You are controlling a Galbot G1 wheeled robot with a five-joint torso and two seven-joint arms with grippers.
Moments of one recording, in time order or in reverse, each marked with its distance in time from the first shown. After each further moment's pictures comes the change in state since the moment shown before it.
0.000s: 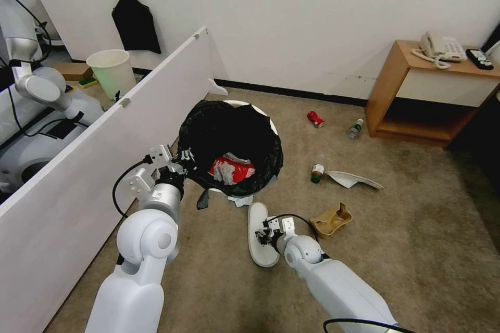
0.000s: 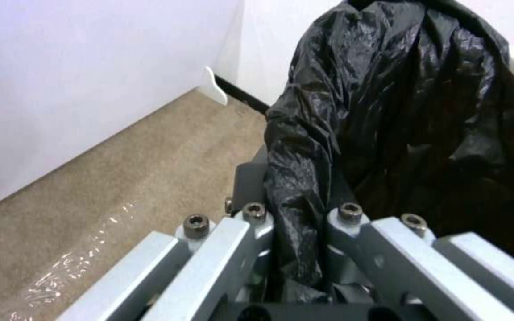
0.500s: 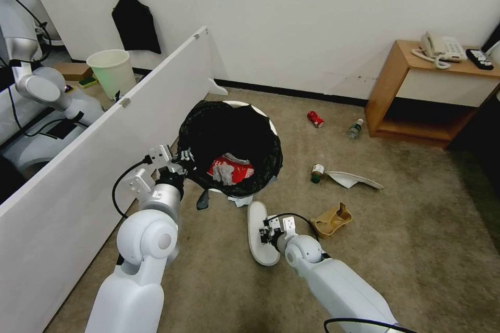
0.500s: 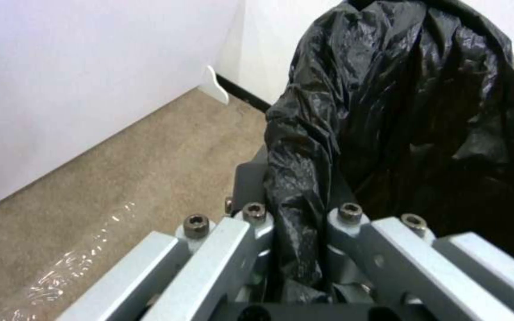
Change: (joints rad) left arm 0.005 0.001 0.000 0.001 0.004 -0.001 0.001; right arm 0.002 -0.006 0.018 0.008 -0.004 0.014 -0.005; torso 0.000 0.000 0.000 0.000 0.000
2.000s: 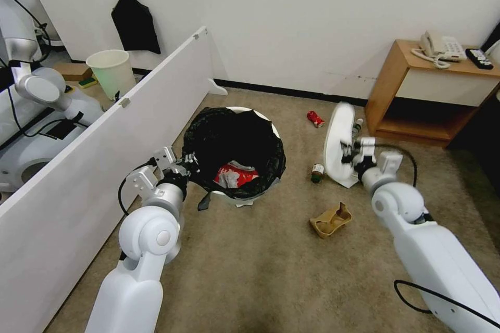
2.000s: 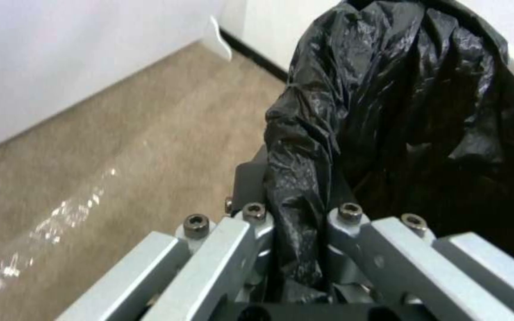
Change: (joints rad) left arm -0.027 0.024 0.025 0.010 -0.139 0.082 -0.108; right arm -0.048 -0.273 0.506 0.517 0.003 0.159 0.005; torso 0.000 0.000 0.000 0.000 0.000
